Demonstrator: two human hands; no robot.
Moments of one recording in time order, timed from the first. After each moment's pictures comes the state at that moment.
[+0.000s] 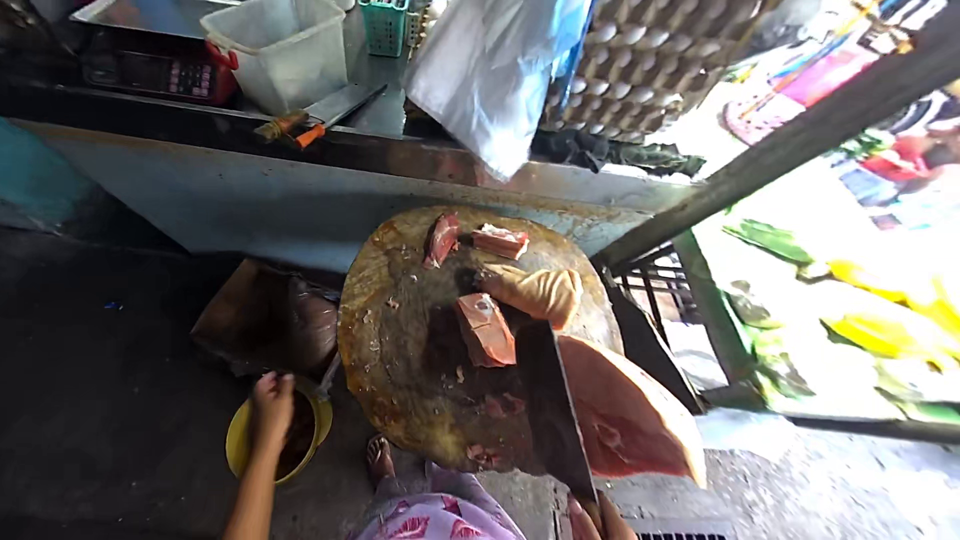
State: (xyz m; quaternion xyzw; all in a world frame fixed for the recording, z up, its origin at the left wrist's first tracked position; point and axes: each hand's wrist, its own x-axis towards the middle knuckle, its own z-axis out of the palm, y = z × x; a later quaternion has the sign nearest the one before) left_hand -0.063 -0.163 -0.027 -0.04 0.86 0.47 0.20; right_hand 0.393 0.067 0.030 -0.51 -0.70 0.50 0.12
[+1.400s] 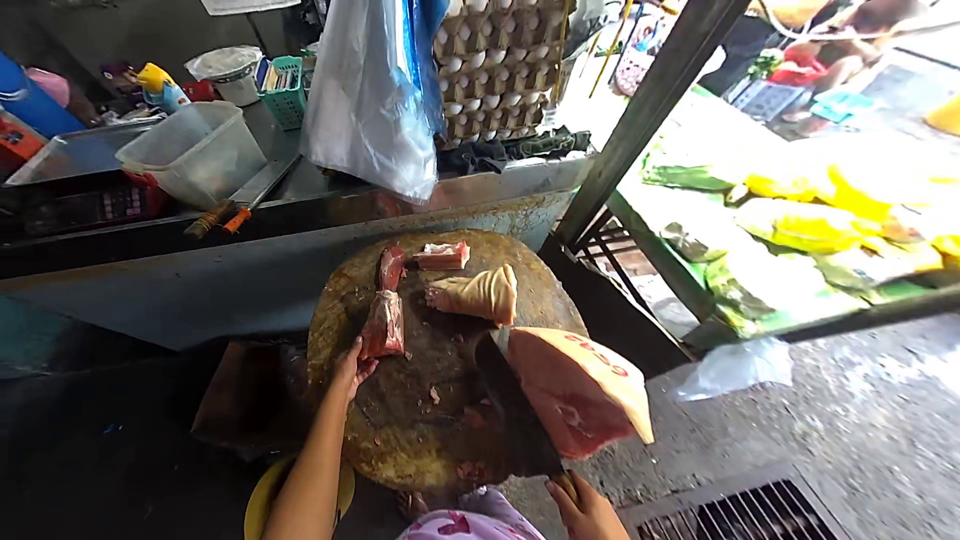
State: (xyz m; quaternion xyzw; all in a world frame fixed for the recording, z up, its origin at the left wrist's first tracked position) left_hand -0.058 0.067 0.002 -0.07 0.70 0.56 0.43; right_hand 0.392 0.095 -0.002 -0.59 -0.61 0.52 -0.06
